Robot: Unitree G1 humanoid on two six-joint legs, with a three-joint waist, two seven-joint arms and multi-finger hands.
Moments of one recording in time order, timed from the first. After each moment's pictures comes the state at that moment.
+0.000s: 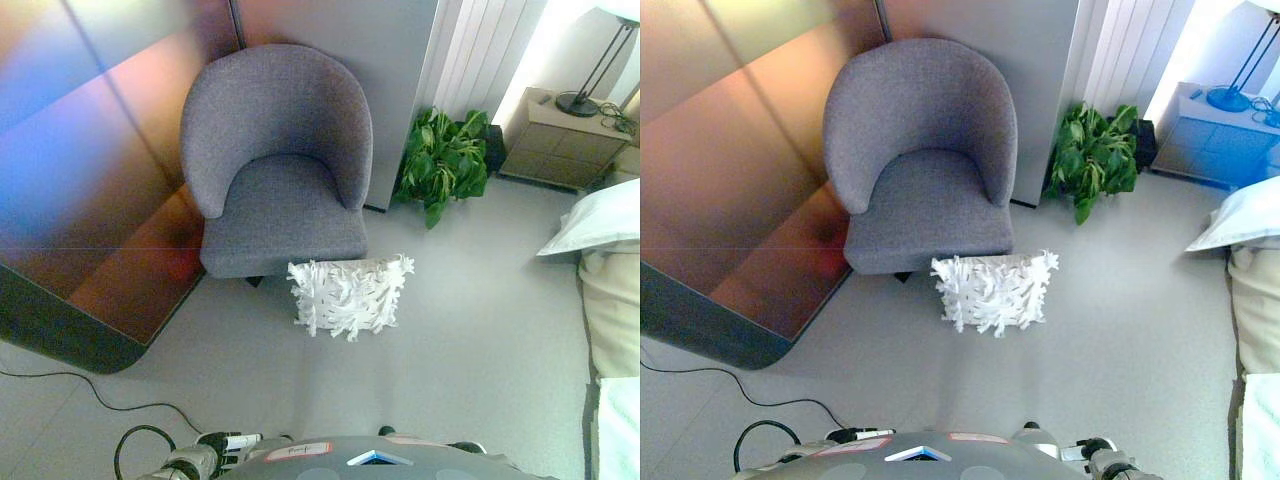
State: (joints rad) left arm 0.02 0.24 -0.18 1.29 -0.16 0.20 -0.06; right arm 0.05 -0.25 0.24 1.29 0.02 0.21 -0.05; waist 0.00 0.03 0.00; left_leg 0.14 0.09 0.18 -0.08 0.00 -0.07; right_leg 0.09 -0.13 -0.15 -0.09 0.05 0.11
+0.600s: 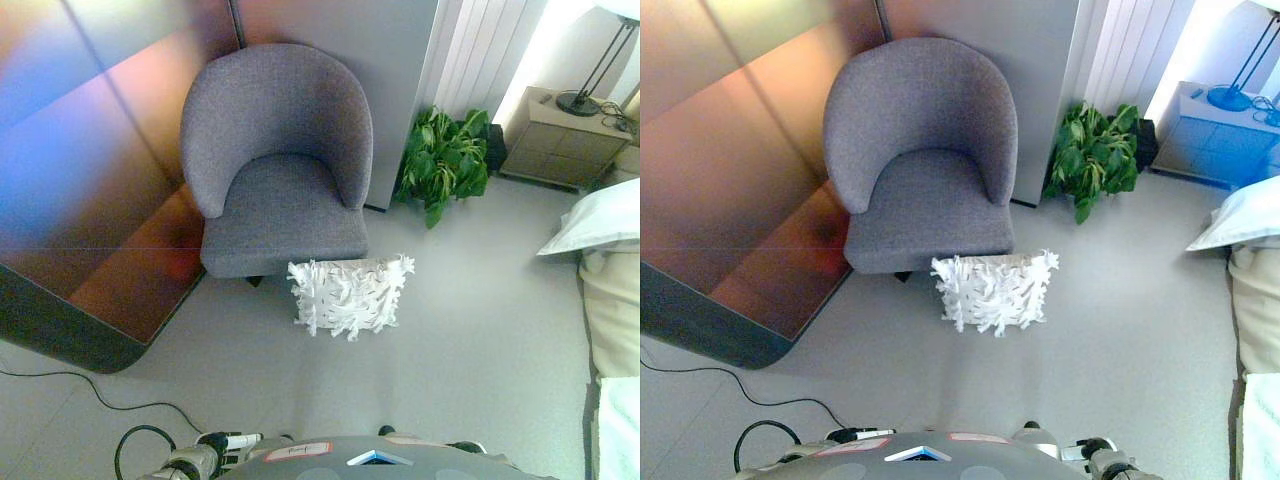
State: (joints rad) left arm 0.02 0.24 -0.18 1.29 -0.16 0.20 -0.06; right arm 0.05 -0.25 0.24 1.29 0.02 0.21 -0.05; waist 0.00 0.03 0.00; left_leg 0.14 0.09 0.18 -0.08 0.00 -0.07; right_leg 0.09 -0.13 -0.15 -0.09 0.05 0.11
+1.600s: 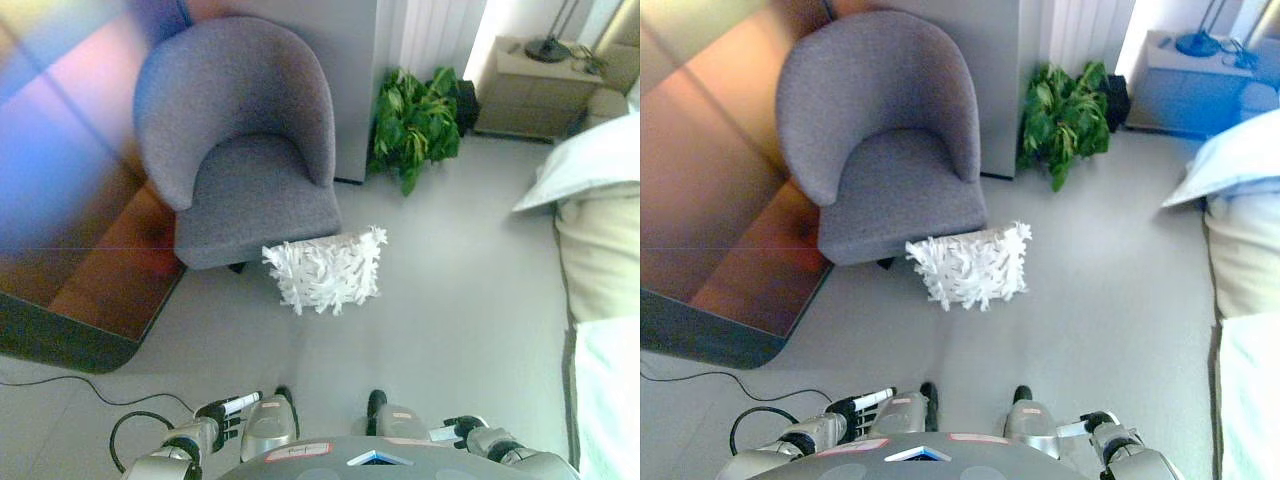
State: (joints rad) left arm -0.08 0.20 -0.08 1.33 -0.31 0.16 -0.05; right arm -0.04 -0.31 0.29 1.35 -0.02 0.23 -0.03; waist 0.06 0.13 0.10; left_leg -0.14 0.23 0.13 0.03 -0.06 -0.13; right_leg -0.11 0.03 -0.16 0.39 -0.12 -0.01
